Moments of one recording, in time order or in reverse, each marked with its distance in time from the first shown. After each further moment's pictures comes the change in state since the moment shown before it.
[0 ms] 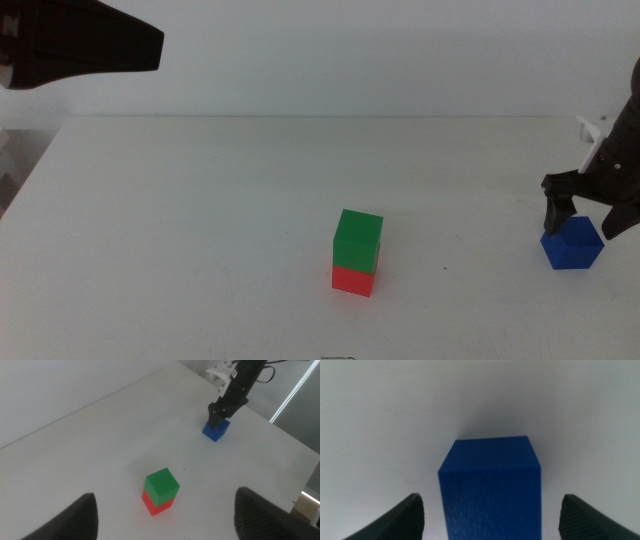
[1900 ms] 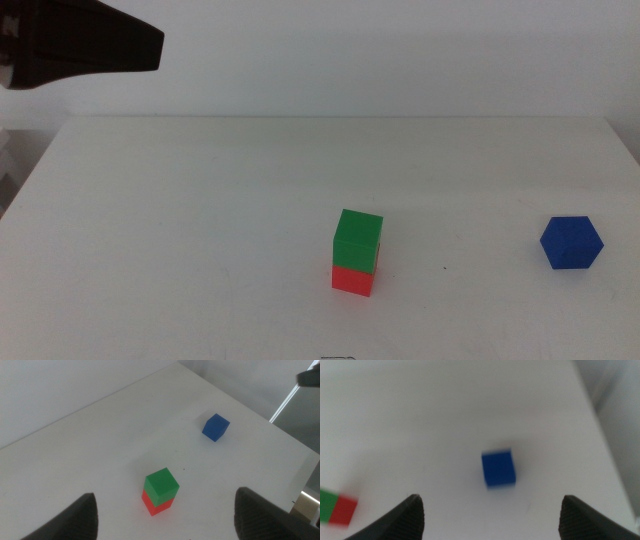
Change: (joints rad) left arm 0.000 0.000 0.000 0.000 0.000 0.000; right arm -0.001 -1.021 0.446 -0.004 -0.198 0.097
